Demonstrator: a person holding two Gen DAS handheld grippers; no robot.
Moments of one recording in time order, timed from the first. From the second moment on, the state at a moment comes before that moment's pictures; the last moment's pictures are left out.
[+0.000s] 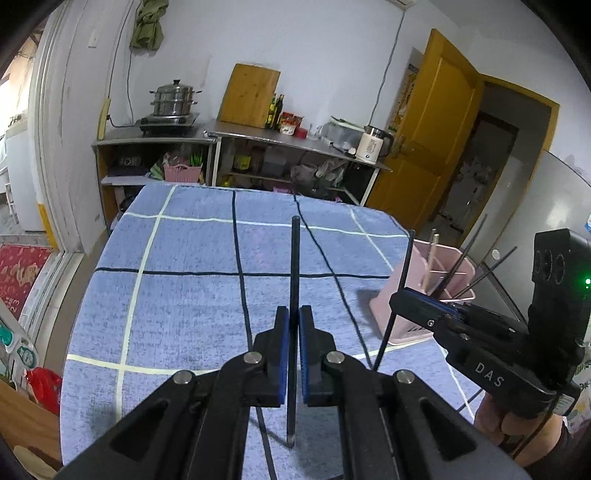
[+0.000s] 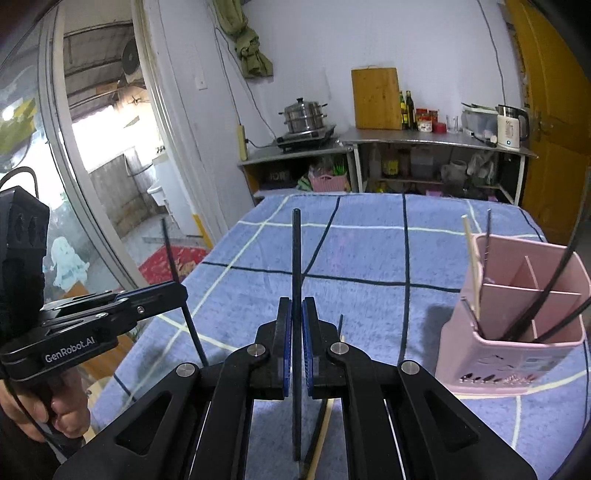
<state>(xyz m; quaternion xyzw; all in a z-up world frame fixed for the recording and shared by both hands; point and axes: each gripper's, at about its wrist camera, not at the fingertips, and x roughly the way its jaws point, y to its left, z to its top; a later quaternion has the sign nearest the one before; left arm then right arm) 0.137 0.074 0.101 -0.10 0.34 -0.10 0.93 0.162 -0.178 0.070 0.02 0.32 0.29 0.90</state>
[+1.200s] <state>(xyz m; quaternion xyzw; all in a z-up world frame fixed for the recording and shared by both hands) 0.137 -0.019 0.151 -0.09 0.32 -0.21 0.92 0.125 -0.286 0.119 0.05 0.26 0.21 0.94</state>
